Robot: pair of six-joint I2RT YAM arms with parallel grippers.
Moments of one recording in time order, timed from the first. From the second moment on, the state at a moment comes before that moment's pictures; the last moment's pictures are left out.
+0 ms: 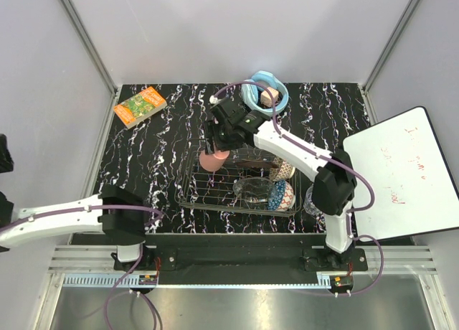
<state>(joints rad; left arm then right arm) 1.79 1.21 1.34 1.31 1.50 -1.35 0.82 1.95 1.82 -0.74 0.00 0.49</state>
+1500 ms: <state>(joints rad) 2.49 1.31 2.34 1.20 1.12 -1.95 0.91 2.18 2.01 -0.81 0.10 0.41</state>
